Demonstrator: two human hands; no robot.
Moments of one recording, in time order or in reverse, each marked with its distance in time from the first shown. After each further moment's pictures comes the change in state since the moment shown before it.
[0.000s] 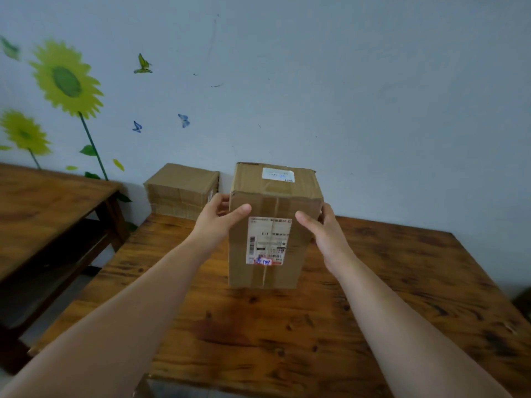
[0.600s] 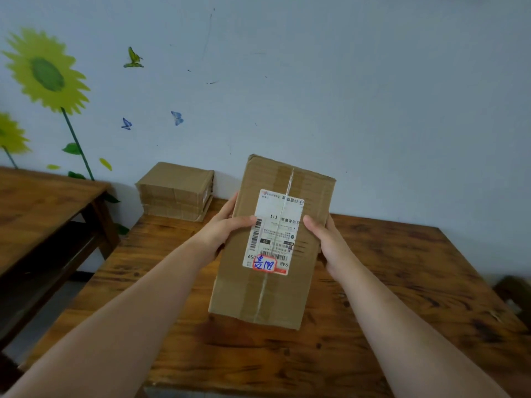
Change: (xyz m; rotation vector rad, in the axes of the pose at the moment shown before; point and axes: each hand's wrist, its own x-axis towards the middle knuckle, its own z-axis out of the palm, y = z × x) left_hand 0.017 -0.015 -0.017 -0.244 -0.362 -0.201; right_hand 0.001 0.017 0.006 0.110 -0.050 0.069
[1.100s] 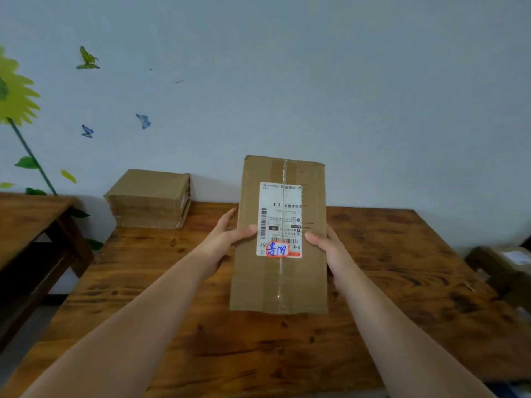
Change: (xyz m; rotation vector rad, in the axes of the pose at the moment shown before) left_hand 0.019 -0.019 0.024 0.067 0.002 -0.131; right_hand -0.016 0.027 -0.033 0.073 0.175 0.118
